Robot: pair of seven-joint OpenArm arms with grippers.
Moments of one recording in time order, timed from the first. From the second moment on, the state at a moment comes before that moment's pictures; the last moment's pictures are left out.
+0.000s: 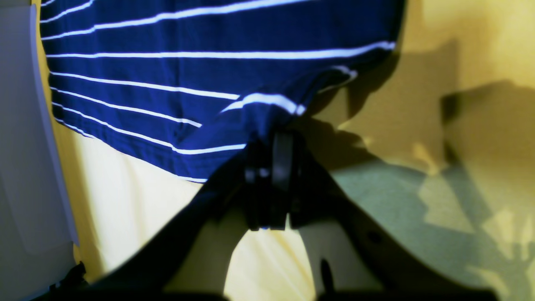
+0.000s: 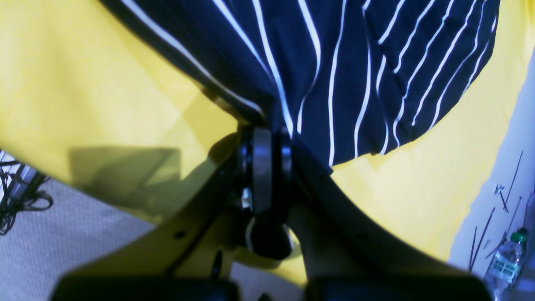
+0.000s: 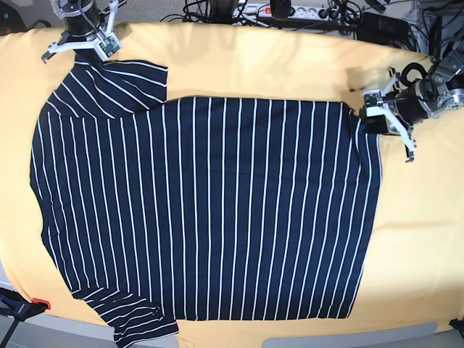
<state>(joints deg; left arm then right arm) 13.4 -69.8 26.0 105.6 9.2 -21.1 4.5 -51.9 29.8 -4.5 124.7 -19.9 3.2 -36.5</state>
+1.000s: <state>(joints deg) 16.7 -85.1 25.9 111.5 -7.4 -43.9 4.5 -73.1 31.3 -4.5 132.8 -28.8 2.0 -43.2</state>
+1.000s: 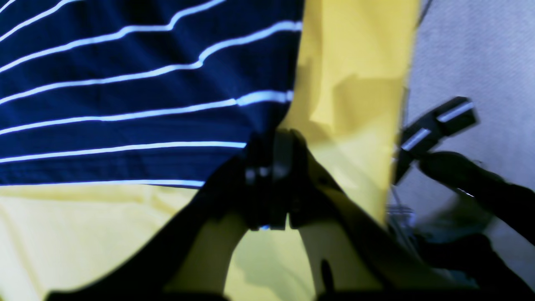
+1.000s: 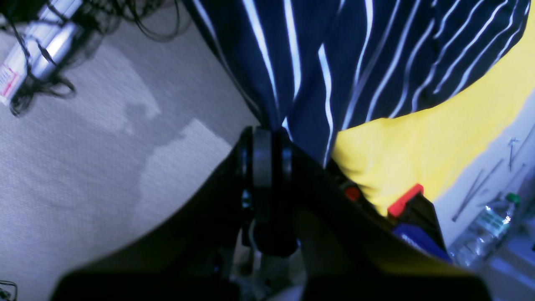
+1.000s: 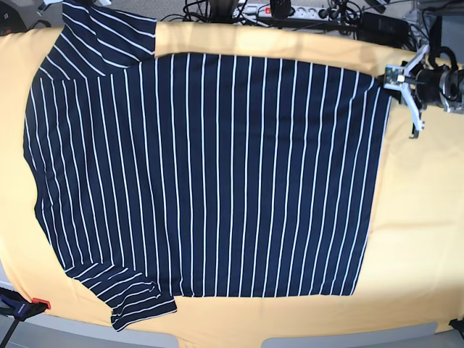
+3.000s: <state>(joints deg) -2.3 -65.2 26.0 102.8 -4.0 -30.8 8.3 -19.0 39.2 5.0 112.5 0.7 21.5 -28.0</state>
